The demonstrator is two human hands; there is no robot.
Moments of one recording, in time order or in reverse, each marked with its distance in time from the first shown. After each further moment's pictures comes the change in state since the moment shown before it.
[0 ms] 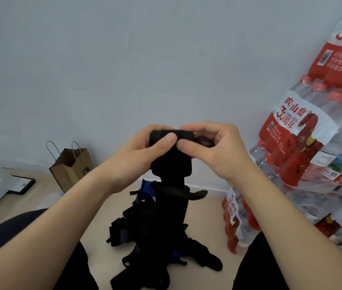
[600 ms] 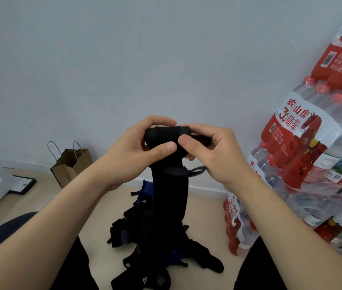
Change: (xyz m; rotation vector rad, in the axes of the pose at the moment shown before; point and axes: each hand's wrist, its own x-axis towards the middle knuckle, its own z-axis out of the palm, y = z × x) left_hand 0.001 0.003 -0.016 0.138 0.046 0.119; right_hand 0.003 0.001 0.010 -0.049 -0.041 -0.071
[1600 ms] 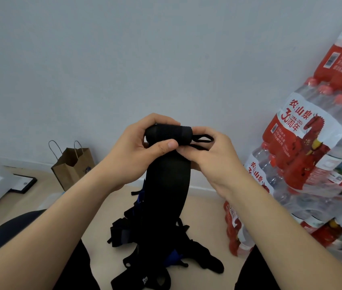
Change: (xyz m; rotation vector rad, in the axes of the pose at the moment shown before) left_hand 0.001 0.002 0.004 0.094 0.040 0.144; right_hand -0.003 -0.004 0.023 0.219 0.191 0.352
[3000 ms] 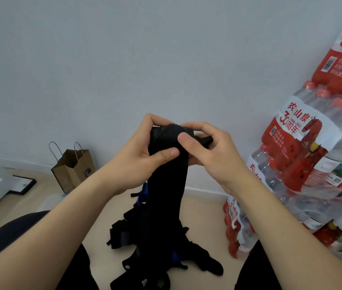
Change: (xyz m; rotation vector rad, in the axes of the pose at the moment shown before) left_hand -0.006 0.004 0.004 -0.020 -0.051 -0.082; right_hand 0.008 -0.004 -0.013 -0.035 -0.187 -0.185
